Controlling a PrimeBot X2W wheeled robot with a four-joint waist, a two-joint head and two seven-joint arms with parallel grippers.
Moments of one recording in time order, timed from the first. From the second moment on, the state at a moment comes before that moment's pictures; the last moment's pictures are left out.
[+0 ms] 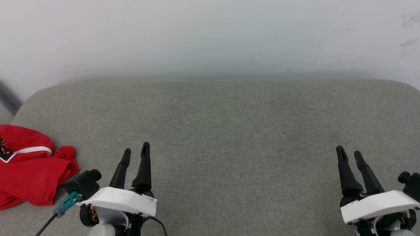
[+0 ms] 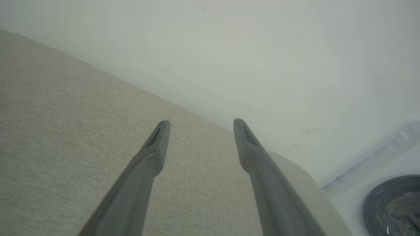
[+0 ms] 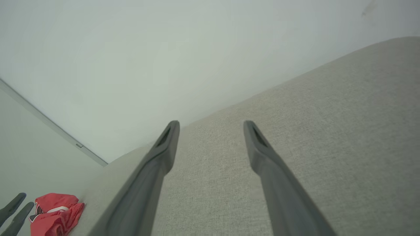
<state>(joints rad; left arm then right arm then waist) -0.10 0.05 -0.06 0.17 -0.66 -0.10 -0.12 -0.02 -0.08 -0.04 0.09 0.63 0.13 -0.04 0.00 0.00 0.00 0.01</state>
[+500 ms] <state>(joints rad) -0.11 0.07 -0.09 0.18 -0.43 -0.07 -0.16 -0.02 -0.08 -0.05 0.06 0.42 0.13 -0.02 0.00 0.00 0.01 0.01</state>
